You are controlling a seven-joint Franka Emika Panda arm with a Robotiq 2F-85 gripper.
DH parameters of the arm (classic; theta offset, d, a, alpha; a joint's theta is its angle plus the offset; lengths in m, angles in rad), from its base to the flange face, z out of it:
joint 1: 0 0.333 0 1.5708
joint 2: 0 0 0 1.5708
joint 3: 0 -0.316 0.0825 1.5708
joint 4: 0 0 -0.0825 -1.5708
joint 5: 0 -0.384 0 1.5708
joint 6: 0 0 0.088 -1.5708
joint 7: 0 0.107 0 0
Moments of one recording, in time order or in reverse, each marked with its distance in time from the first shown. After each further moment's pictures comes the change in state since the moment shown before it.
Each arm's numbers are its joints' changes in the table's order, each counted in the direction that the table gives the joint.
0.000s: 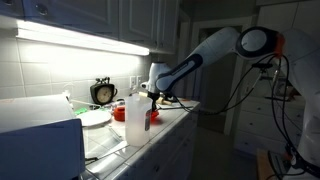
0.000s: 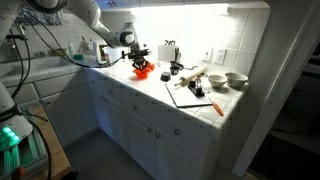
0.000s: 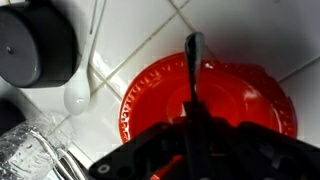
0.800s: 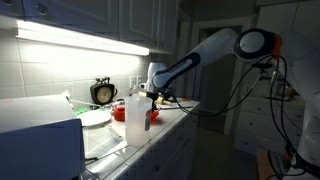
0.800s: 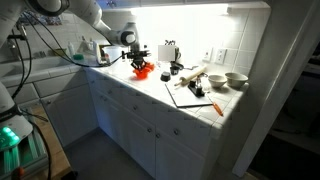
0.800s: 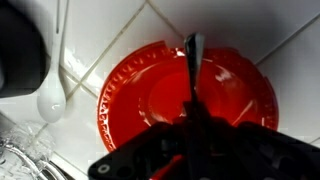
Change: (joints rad) arm -0.023 -0.028 -0.042 -0.059 -0.073 0.096 0.025
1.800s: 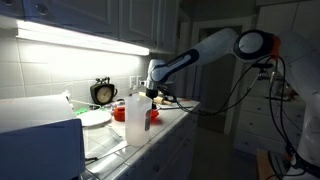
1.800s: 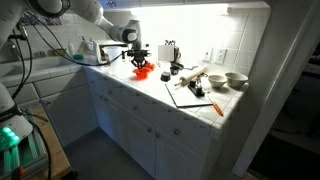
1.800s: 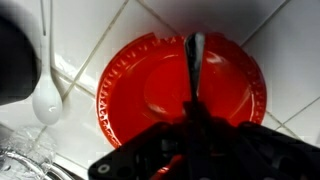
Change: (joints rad) arm -0.029 -0.011 -0.023 -0.063 -0.108 0.076 0.006
